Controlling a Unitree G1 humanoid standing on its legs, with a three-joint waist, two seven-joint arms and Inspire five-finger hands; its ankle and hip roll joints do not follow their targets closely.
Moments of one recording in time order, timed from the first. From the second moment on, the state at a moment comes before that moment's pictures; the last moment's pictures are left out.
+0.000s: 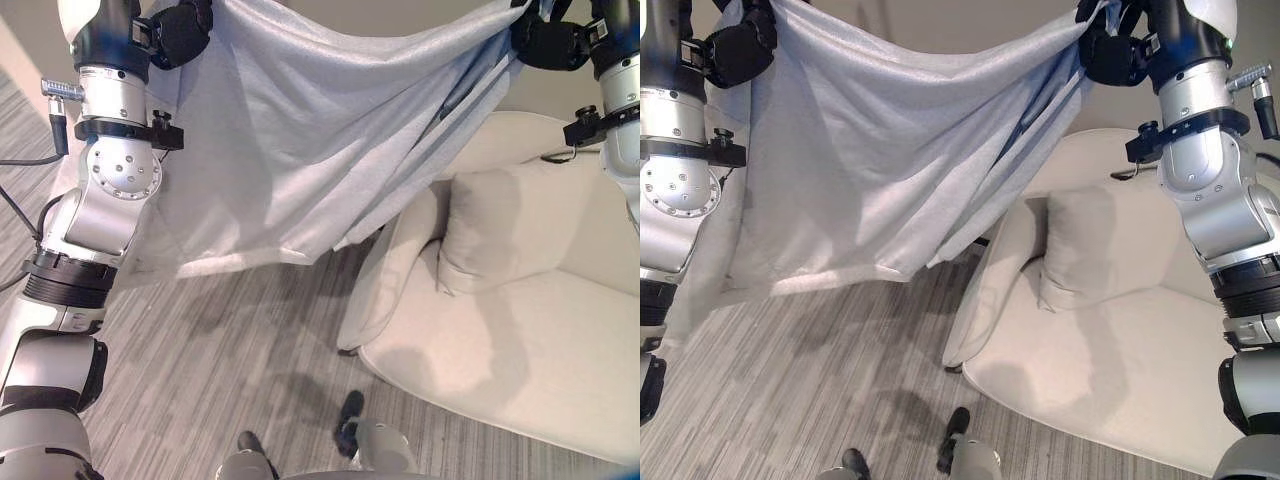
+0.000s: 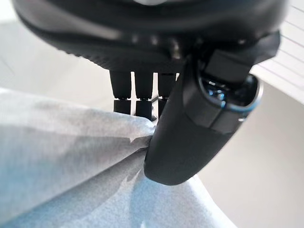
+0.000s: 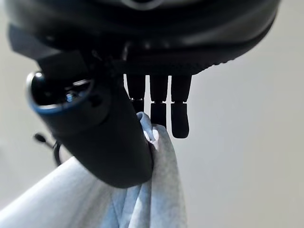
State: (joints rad) left arm -0.87 0.82 -0.22 0.14 0.13 -0.08 0.44; right arm -1.02 -1.11 0.40 0.24 -0.01 -0.05 -0.28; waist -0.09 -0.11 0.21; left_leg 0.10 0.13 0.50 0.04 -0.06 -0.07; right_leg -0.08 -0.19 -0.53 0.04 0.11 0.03
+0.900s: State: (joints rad) left arm -0.90 0.80 -0.24 0.12 0.12 -0.08 0.42; right arm -0.99 -1.16 0.41 0.22 -0.01 -0.02 -0.28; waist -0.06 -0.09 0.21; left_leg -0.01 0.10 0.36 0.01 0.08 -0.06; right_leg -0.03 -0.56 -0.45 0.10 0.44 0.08
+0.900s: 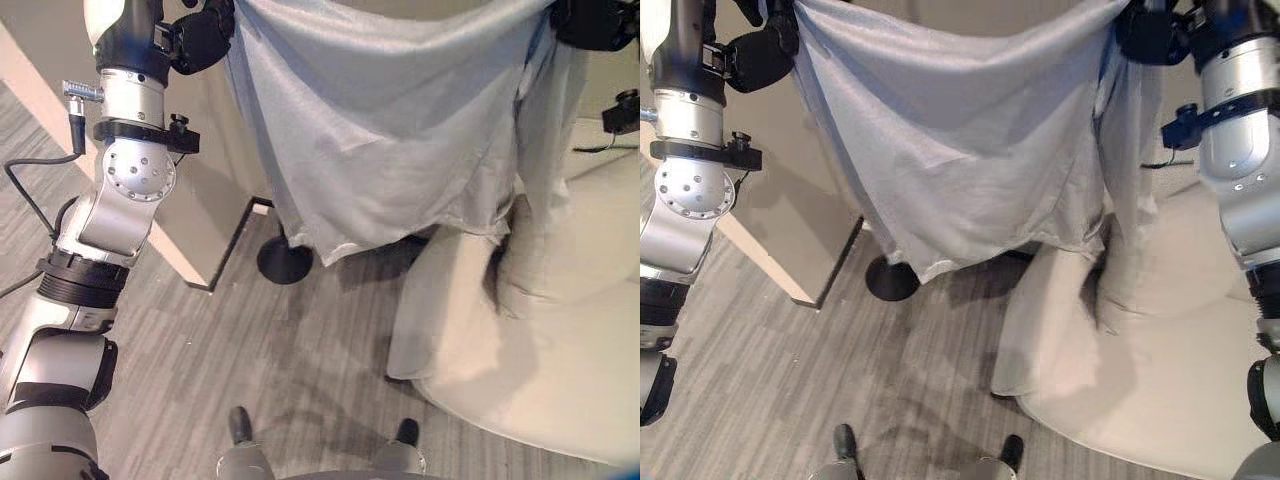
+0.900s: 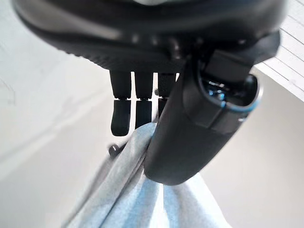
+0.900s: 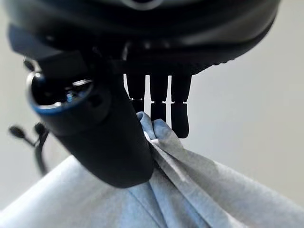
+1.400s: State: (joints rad) left arm -0.91 0.72 -0.09 0.07 0.13 -0.09 0.44; right arm -1.00 -1.25 0.33 0.20 -0.03 -0.03 -0.28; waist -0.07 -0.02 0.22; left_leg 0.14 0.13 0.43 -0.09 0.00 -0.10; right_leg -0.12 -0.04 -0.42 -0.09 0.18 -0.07
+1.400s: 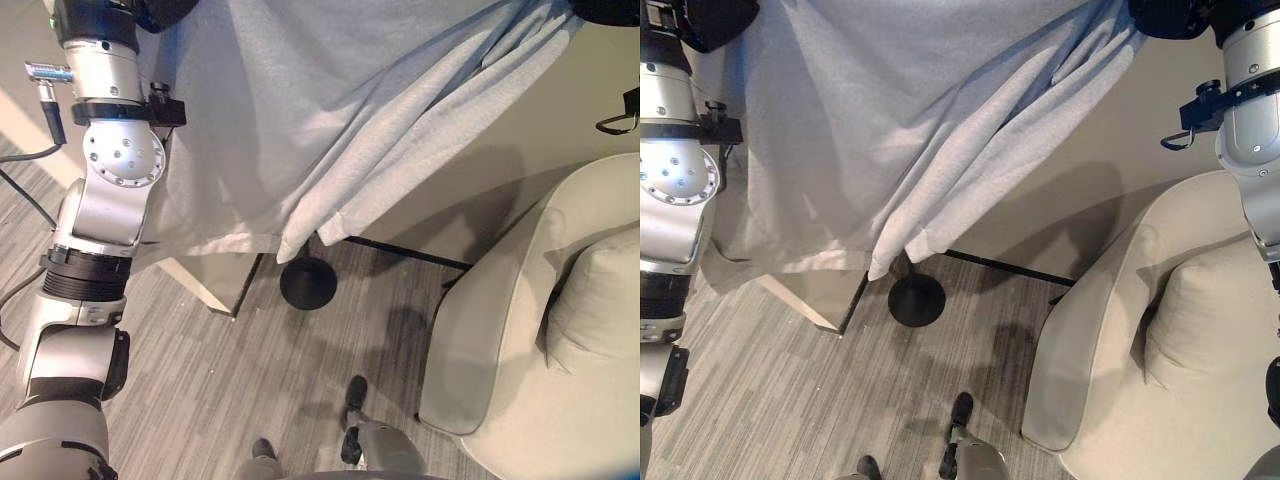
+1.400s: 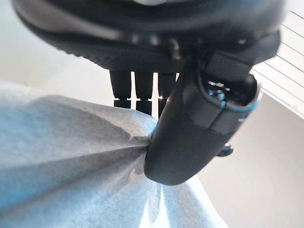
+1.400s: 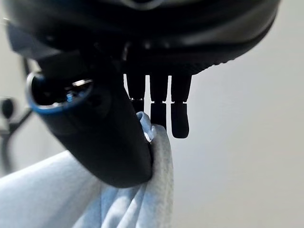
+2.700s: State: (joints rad) left arm -0.62 0.78 0.11 -0.05 0.17 -0.11 0.50; right arm -0.92 -1.17 0.24 0.07 -0.03 -0.05 -0.29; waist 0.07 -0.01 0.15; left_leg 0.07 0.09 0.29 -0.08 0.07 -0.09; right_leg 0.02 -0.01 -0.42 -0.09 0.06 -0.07
